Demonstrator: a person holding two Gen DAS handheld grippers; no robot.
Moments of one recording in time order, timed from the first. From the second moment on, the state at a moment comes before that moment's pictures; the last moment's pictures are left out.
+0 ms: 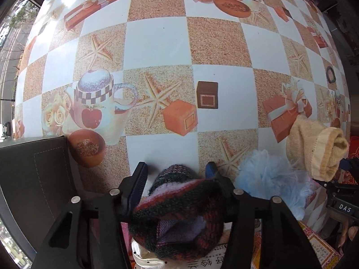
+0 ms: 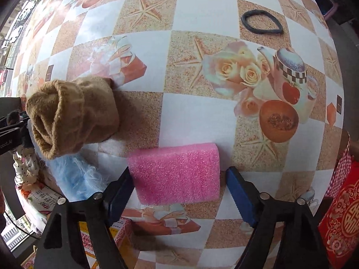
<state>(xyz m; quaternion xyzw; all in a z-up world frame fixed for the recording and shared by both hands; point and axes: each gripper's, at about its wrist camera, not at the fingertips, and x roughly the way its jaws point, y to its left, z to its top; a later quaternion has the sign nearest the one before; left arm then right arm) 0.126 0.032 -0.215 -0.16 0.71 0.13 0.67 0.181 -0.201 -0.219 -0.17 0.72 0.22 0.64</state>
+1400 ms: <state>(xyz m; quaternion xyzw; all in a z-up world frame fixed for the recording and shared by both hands) 0.011 -0.072 -0.090 -0.06 0.66 -0.03 0.75 0.107 -0.292 -0.120 -0.07 0.70 0.22 0.68</state>
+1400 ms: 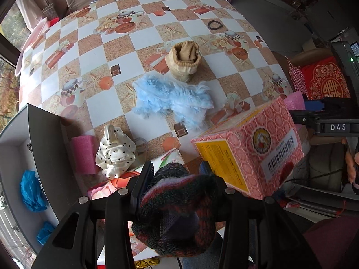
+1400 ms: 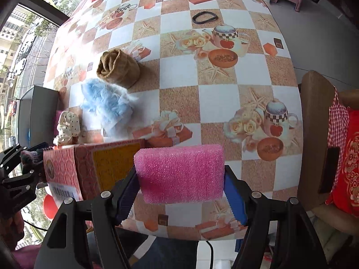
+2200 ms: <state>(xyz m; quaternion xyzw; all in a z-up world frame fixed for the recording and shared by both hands) -0.048 -0.033 -0.093 -0.10 0.66 0.00 0.75 0.004 -0.254 -0.113 -0.13 0.71 0.29 0.62</state>
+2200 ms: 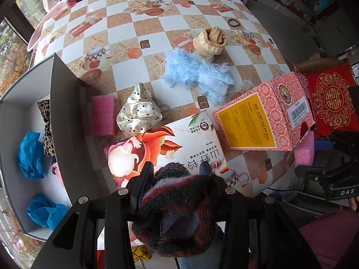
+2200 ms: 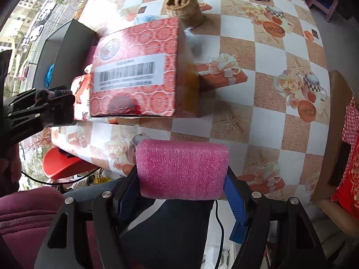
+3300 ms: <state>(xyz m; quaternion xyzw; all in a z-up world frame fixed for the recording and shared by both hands) -0.126 0.091 -0.062 -0.25 0.57 0.18 0.76 -0.028 -0.073 -0.058 -0.24 0.63 0.45 0.59</state>
